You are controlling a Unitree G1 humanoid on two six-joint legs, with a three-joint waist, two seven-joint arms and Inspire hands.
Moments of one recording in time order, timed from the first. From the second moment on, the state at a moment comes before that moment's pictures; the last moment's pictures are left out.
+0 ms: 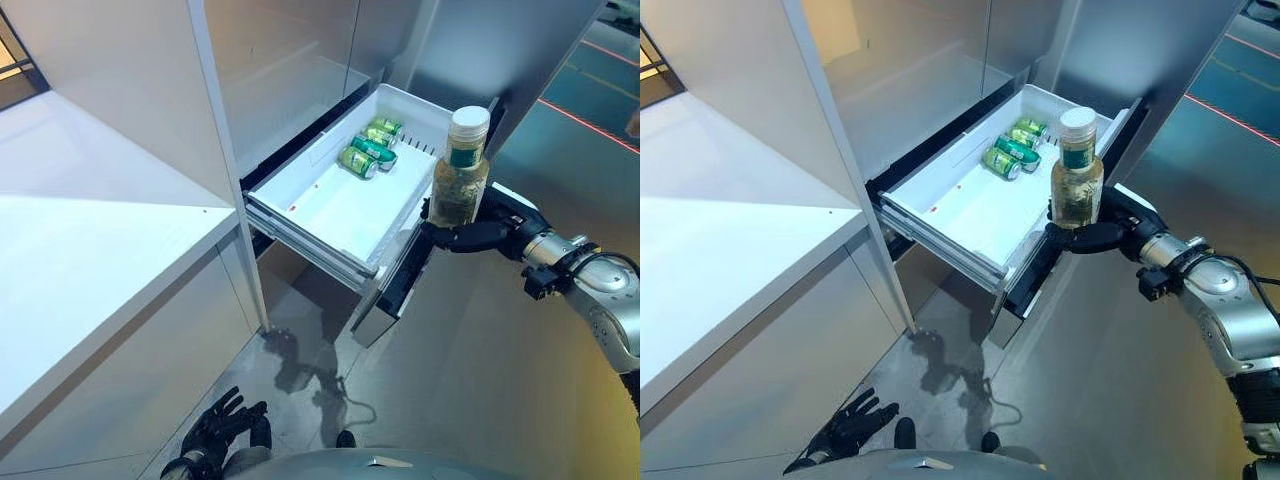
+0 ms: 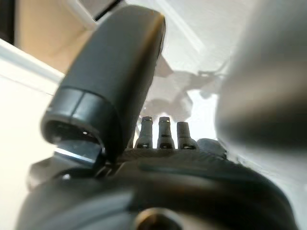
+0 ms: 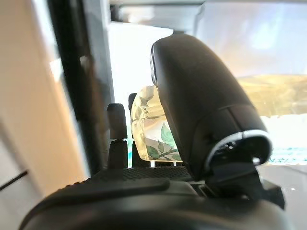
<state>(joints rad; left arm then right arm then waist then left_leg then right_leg) 0.18 0.24 0.00 1.03 -0.51 -0.13 -0.22 -0.22 -0.93 0.02 0.01 0.53 0.26 0.35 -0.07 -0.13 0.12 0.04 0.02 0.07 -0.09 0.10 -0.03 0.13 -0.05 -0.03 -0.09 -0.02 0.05</state>
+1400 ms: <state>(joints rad) 0.03 0.40 -0.06 1.05 -0.43 -0.04 -0.14 -0.97 -0.83 0.53 0.88 0.32 0.37 0.39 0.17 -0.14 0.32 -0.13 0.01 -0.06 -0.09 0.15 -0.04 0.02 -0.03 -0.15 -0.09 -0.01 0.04</state>
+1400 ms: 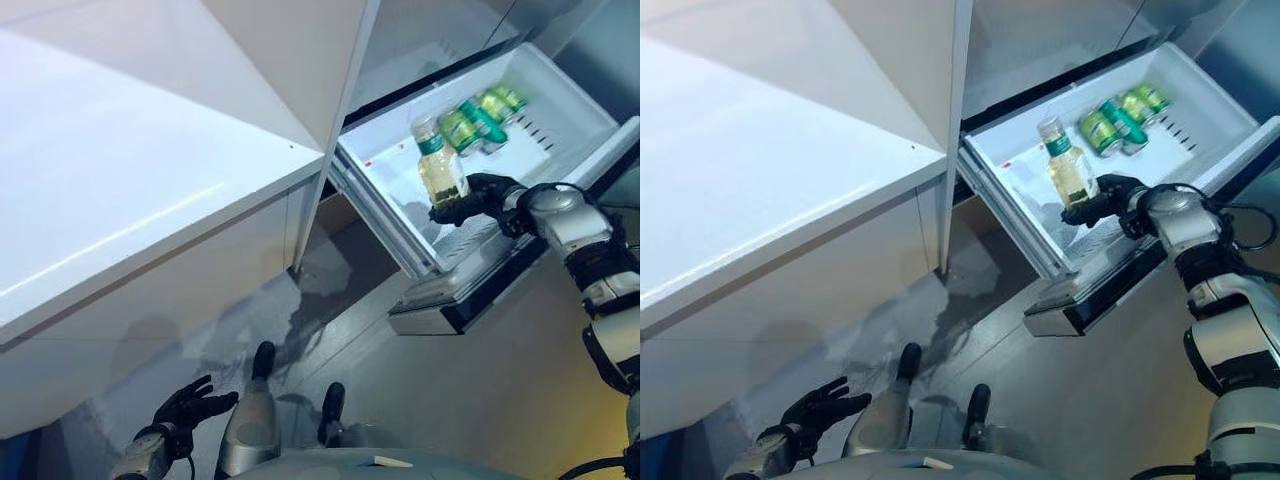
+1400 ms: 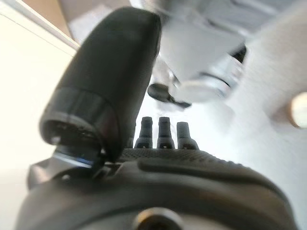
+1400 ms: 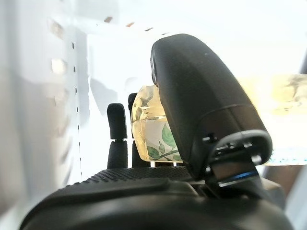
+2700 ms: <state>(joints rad) -0.11 0.42 -0.08 0.91 -0.46 0.19 -0.08 -1.24 -0.77 0.61 1.26 -0.21 0.42 0.60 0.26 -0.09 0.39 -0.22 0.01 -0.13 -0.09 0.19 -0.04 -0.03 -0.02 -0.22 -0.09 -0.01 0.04</state>
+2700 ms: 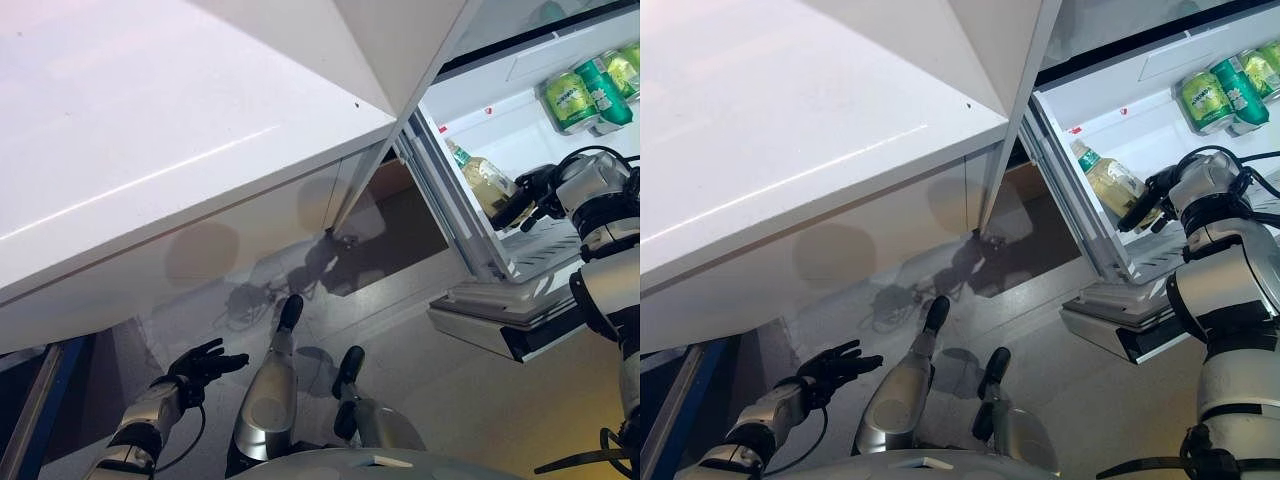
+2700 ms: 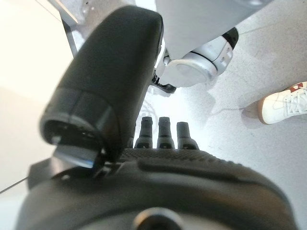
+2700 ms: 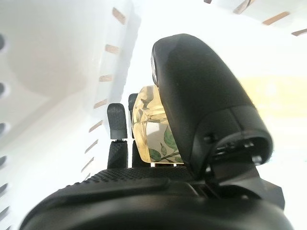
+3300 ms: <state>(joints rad) -0.12 0.44 -0.08 0.92 -0.47 0.19 -0.08 -1.27 -0.76 0.59 1.29 -0.14 0.43 0.46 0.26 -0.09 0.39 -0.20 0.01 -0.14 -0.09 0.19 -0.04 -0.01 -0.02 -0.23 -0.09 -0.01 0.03</state>
